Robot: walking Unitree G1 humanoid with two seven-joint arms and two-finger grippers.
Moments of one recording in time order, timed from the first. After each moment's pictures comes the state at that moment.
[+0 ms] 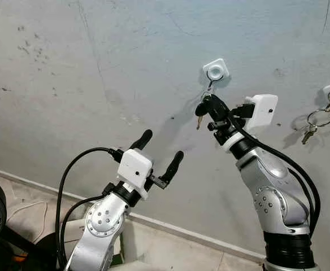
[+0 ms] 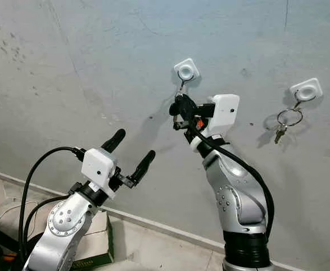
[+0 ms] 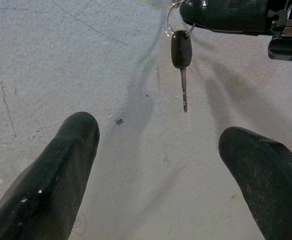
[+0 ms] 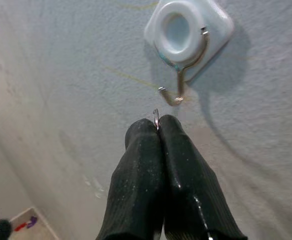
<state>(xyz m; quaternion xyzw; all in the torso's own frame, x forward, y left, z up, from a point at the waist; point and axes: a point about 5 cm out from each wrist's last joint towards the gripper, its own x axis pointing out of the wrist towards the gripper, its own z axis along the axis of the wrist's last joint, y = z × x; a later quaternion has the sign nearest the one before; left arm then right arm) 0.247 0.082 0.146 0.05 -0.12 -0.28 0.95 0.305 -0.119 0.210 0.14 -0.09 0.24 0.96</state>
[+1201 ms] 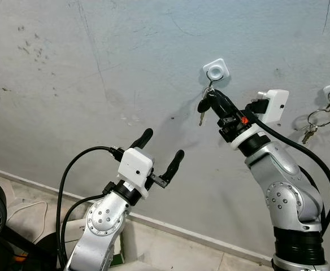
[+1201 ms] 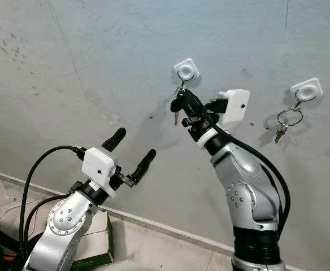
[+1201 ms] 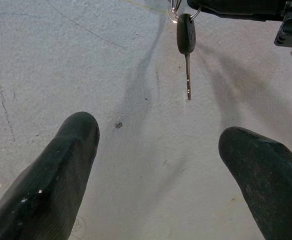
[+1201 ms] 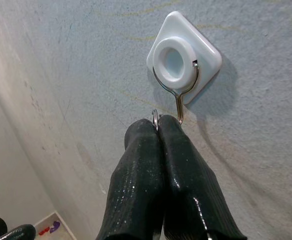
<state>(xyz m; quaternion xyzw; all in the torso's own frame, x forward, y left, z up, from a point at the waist) 0.248 0.081 0.148 0.05 -0.12 -0.28 0.95 0.306 -0.132 0.220 0.17 -0.10 0.27 0.94</state>
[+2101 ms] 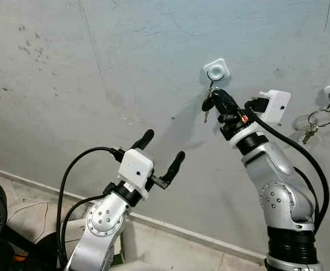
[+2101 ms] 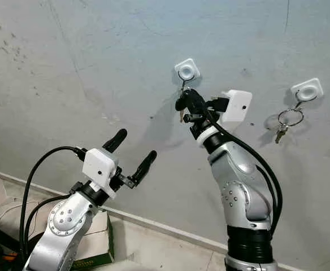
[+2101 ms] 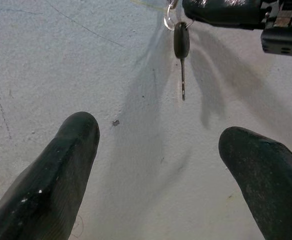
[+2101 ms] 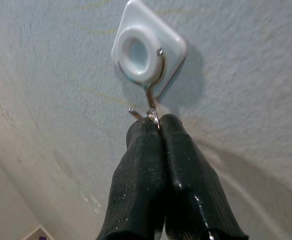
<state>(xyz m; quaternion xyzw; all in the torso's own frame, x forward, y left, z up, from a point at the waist) 0.247 0.081 0.146 0.05 -0.12 -0.29 0.95 0.311 -0.127 0.213 0.19 -0.09 0.21 0.95</state>
